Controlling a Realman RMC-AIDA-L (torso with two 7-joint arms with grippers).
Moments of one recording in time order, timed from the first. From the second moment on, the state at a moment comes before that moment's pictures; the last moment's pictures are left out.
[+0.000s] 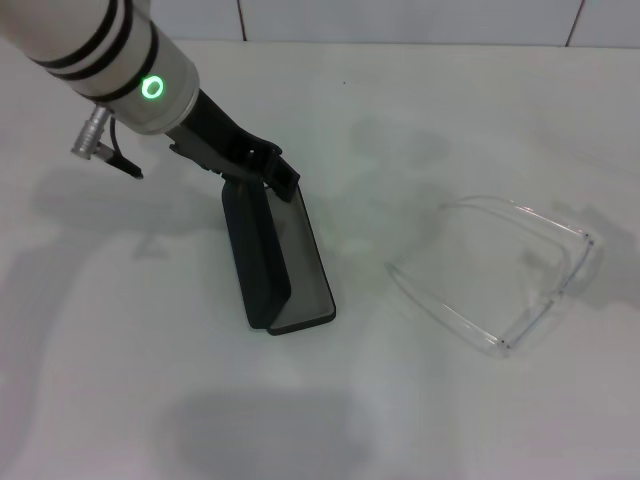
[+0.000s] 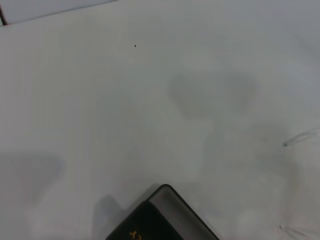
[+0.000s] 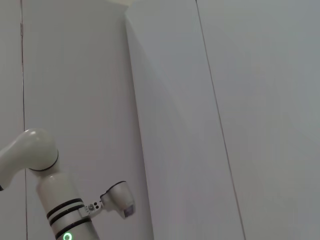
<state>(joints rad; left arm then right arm) -0.80 -2.10 1.34 1.34 2.62 1.61 -3.01 0.30 1.93 -0.60 -0.47 -1.42 -1.94 1.08</state>
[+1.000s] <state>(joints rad) -0.86 -2.10 1.34 1.20 2.66 1.60 -3.01 0.31 1.93 -0.60 -0.47 -1.42 -1.93 1.07</state>
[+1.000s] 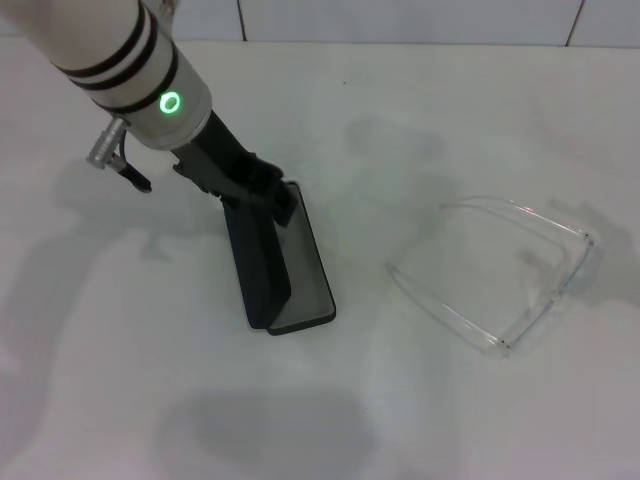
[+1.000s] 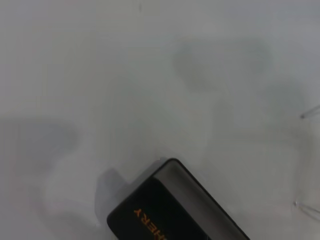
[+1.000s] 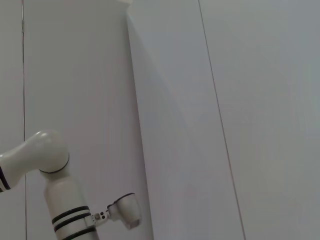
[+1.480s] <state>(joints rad) -0.88 -2.10 1.35 1.15 2.66 1.60 -3.01 0.30 1.93 -0.61 -0.47 -1.42 -1.94 1.07</state>
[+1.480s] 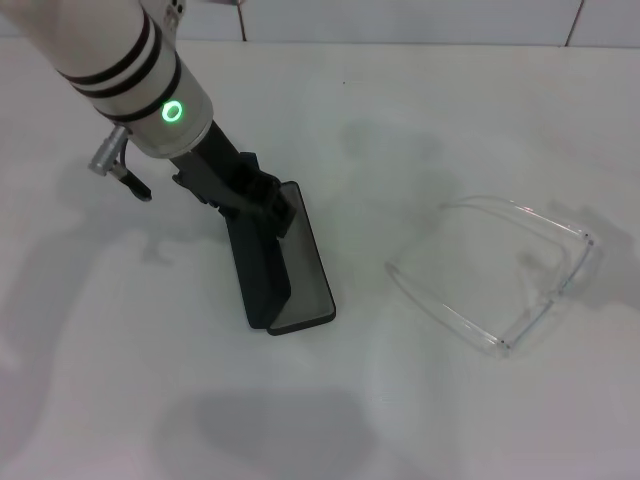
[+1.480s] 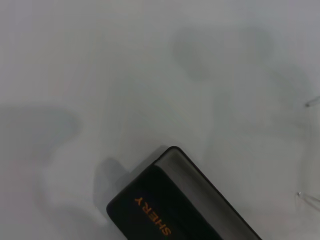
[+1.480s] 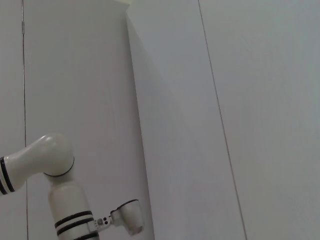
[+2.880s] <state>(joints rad) -0.88 -2.09 1.45 1.15 2.65 1.61 -2.96 0.29 1.93 -0.60 -0.47 -1.42 -1.94 1.07</state>
